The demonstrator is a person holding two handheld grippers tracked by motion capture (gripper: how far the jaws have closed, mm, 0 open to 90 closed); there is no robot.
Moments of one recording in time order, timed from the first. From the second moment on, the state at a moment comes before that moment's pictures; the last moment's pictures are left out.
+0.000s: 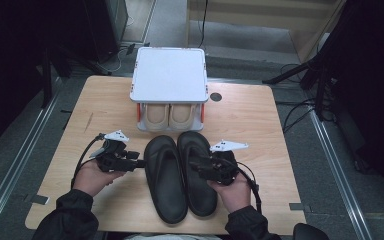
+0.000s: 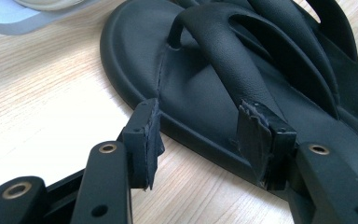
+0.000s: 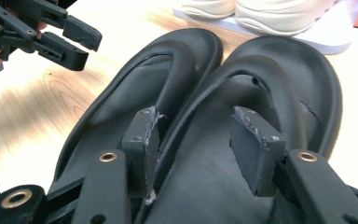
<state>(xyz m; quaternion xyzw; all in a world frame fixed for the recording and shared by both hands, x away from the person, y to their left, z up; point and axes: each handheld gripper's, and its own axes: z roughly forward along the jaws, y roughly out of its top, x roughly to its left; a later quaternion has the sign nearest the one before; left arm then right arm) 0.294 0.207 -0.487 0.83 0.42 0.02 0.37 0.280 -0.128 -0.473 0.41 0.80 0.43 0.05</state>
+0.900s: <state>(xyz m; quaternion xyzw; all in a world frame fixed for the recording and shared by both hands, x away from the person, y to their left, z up) 0.295 0.214 -0.484 0.81 0.44 0.04 0.38 0.271 -0.091 -0.493 0.42 0.80 0.43 0.07</state>
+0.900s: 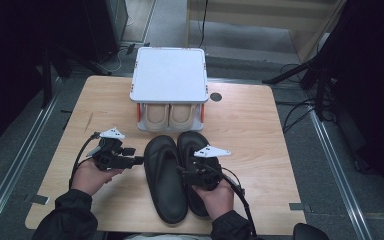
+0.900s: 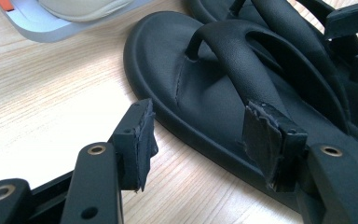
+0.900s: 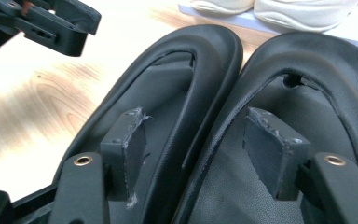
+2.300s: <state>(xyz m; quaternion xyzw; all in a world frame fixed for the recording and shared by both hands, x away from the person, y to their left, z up) 0.297 0.218 -0.486 0.80 0.45 0.04 0.38 0.277 -0.066 -0.515 0.49 0.79 0.37 0.09</state>
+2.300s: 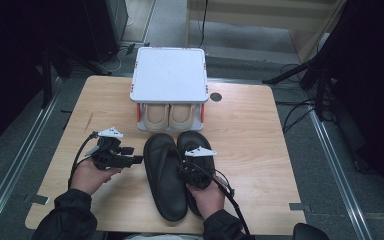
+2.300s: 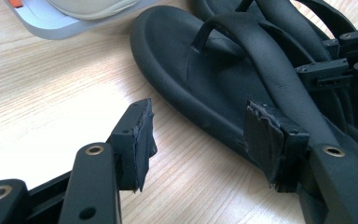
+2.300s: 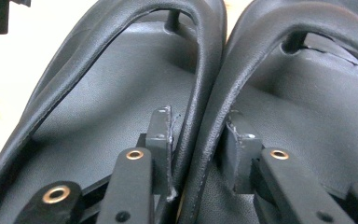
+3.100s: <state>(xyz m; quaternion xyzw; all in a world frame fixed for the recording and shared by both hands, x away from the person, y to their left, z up) 0.300 0.223 -0.485 0.80 0.46 0.04 0.38 0.278 -0.089 -0.501 0.49 0.79 0.36 0.06</state>
